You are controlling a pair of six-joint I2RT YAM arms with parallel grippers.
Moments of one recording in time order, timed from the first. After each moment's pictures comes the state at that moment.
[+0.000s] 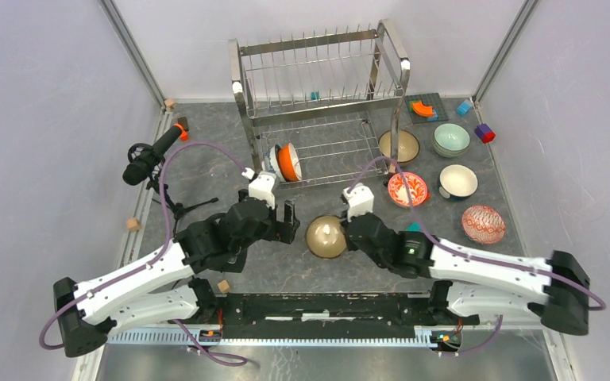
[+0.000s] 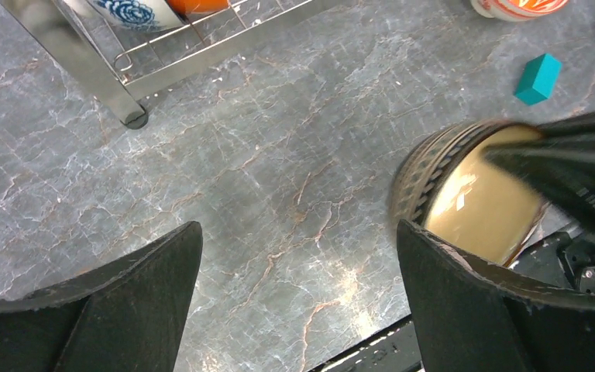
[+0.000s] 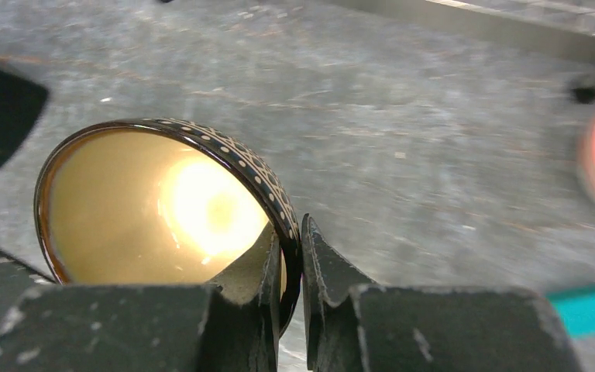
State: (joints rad) left arm -1.00 0.89 0.79 -0.52 -0.41 -0.52; right arm 1.17 1.11 0.69 -0.22 0.53 0.50
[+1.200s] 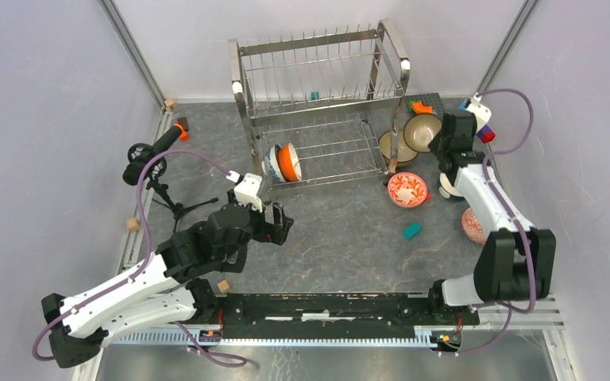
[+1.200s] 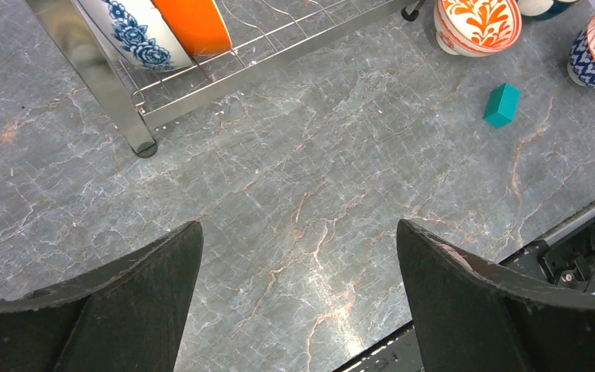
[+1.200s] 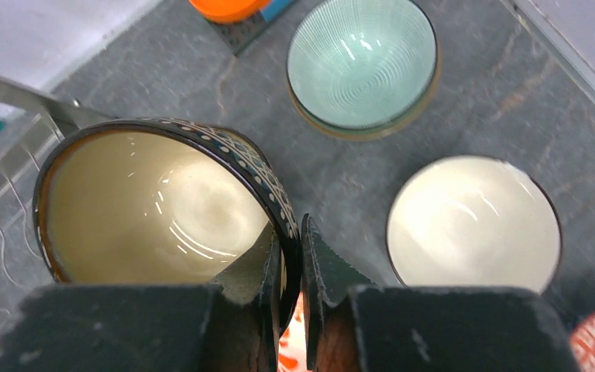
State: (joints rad) left arm -1.00 0.72 0.73 -0.47 -0.41 -0.45; right arm 0.02 1.38 1.03 -0.22 0.36 0.51
